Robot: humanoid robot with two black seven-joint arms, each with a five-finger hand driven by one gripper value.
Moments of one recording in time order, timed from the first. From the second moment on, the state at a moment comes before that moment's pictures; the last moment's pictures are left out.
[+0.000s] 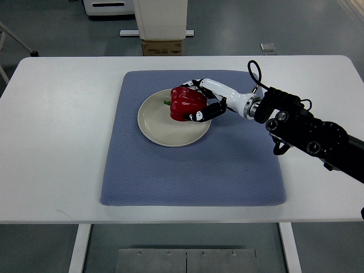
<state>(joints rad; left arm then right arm) -0.01 0.00 -0.21 -0.18 0.04 0.01 -0.14 1.04 -0.13 0.29 0.79 -0.97 0.08 0.19</state>
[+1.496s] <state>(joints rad) -0.01 0.00 -0.21 -0.18 0.04 0.01 -0.14 1.01 0.00 0.24 0.76 -0.94 -0.07 0.11</state>
